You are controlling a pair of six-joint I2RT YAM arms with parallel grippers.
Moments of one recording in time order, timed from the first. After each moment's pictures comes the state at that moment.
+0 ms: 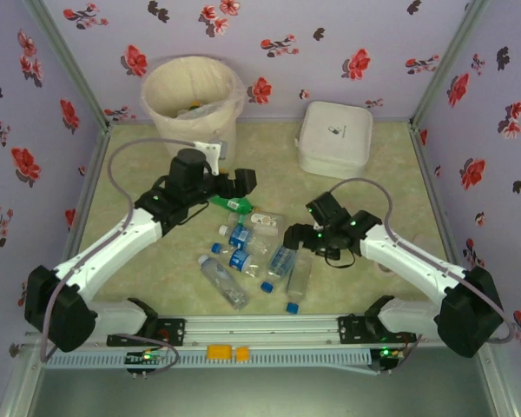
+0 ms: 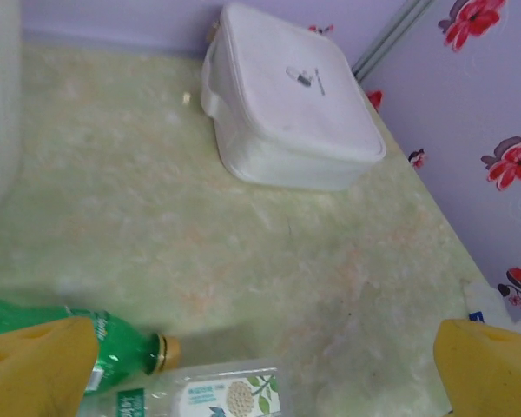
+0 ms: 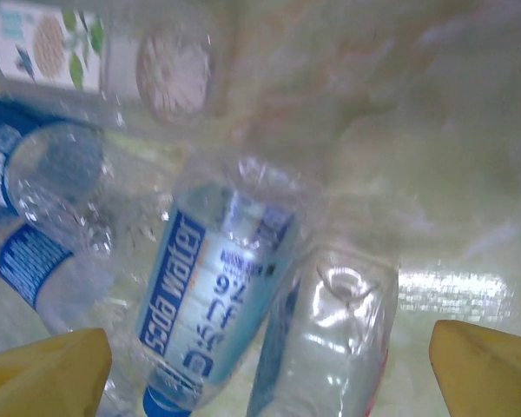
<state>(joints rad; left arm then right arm) -0.64 1.29 1.04 -0.20 0.11 -0.51 0.71 1.19 0.81 -0.75 -0.17 0.83</state>
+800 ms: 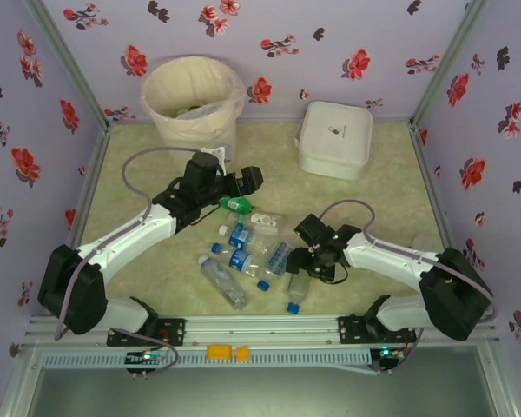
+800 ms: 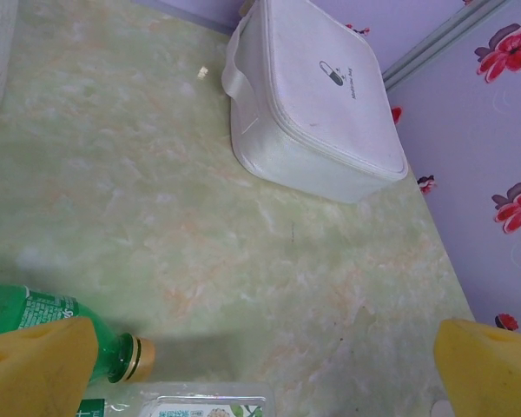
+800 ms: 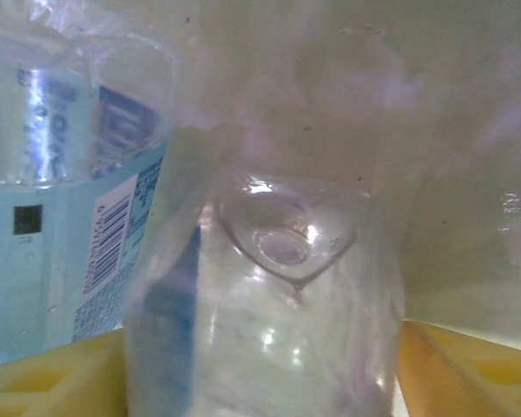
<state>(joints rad) -0.65 1.39 1.01 -0.08 0.08 -0.67 0.79 1.31 0.66 -0.68 -0.18 0.95</state>
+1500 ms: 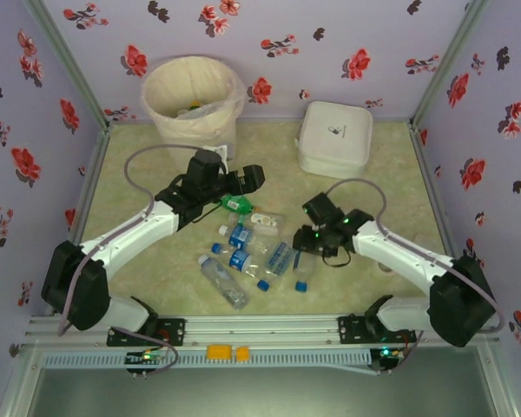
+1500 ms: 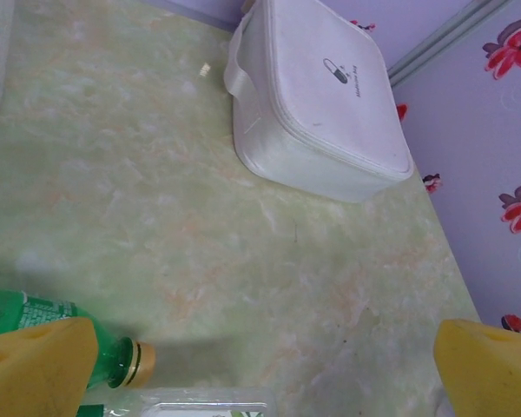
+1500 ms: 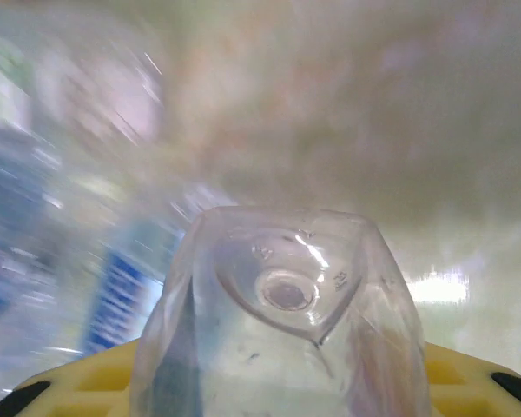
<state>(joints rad) -0.65 1.42 1.05 -0.11 0.09 -0.66 0.65 1.26 0.84 -0.72 -0.12 0.80</state>
